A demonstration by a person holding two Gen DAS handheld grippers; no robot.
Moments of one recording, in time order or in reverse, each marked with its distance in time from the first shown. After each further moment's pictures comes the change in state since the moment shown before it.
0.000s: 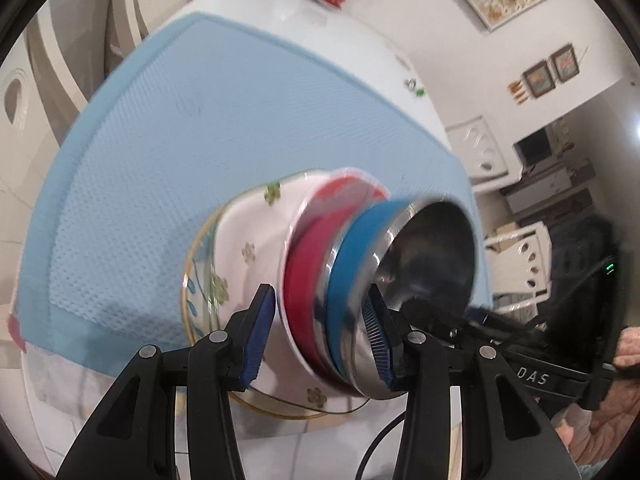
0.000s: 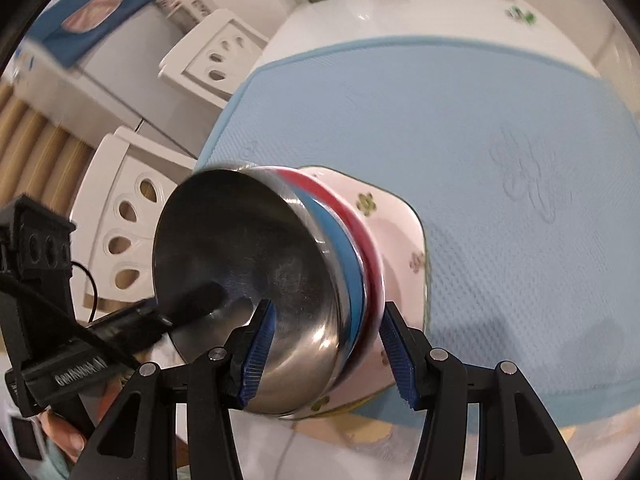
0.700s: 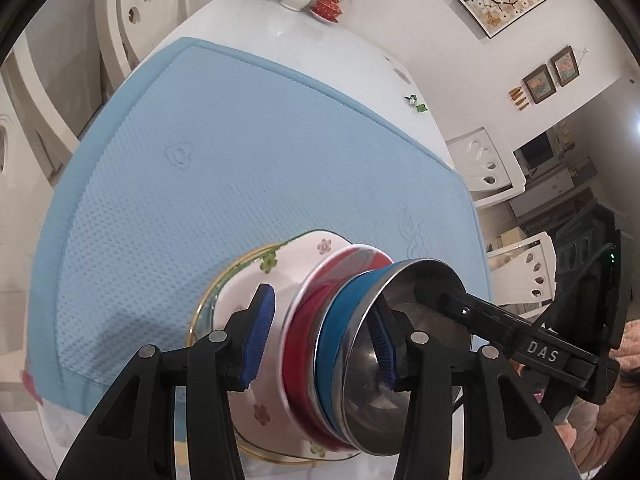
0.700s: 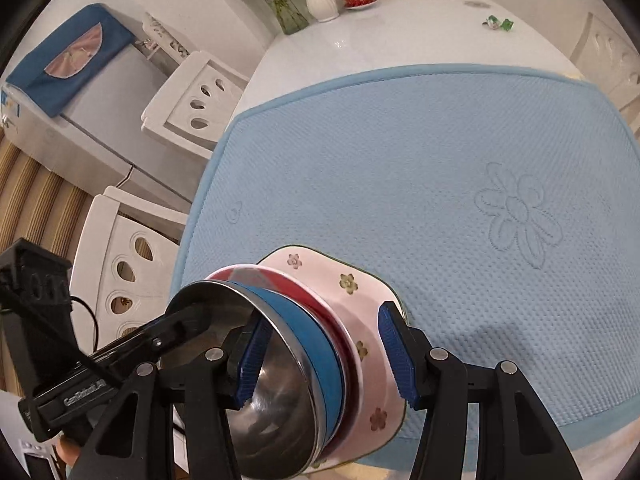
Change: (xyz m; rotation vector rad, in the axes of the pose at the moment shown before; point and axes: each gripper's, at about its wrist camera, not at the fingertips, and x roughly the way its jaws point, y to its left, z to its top) left arm 0.014 -0.004 0.037 0.031 -0.017 0.026; right arm 0.001 -0.002 0.045 0.048 -0.098 -0.039
